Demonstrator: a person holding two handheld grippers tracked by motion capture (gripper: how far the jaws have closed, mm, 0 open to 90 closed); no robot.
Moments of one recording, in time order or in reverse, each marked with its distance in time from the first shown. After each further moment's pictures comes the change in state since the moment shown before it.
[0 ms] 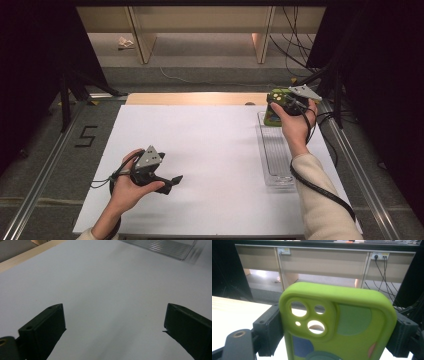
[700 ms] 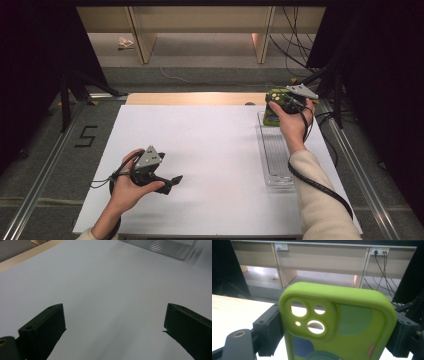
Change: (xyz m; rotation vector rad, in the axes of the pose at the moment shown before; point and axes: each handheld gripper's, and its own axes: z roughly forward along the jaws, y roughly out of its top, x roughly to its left) left arm 0.000 0.000 0.000 -0.003 -0.001 -0.002; right arm -0.001 -0.003 0.014 0.029 -0.011 0.006
